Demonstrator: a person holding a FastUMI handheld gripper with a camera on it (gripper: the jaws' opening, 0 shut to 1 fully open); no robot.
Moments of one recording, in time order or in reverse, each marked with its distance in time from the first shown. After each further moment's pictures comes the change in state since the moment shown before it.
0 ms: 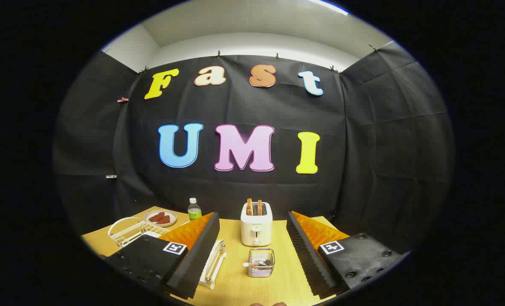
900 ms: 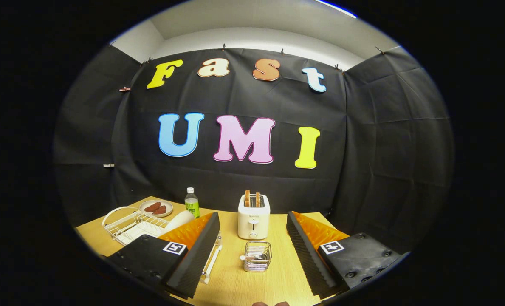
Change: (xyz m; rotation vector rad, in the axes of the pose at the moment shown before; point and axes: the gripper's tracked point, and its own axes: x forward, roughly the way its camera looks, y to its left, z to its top) arm -0.001 0.013 -0.022 -0.051 0.041 -0.008
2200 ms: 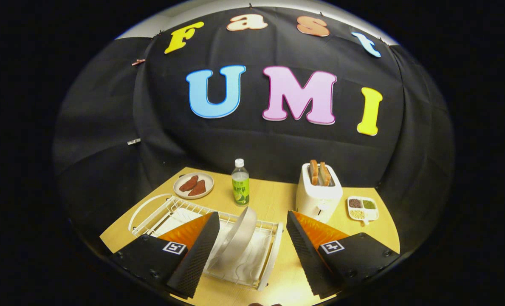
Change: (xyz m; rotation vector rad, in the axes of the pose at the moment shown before) arm 0.117 0.164 -0.060 0.003 0.441 0.248
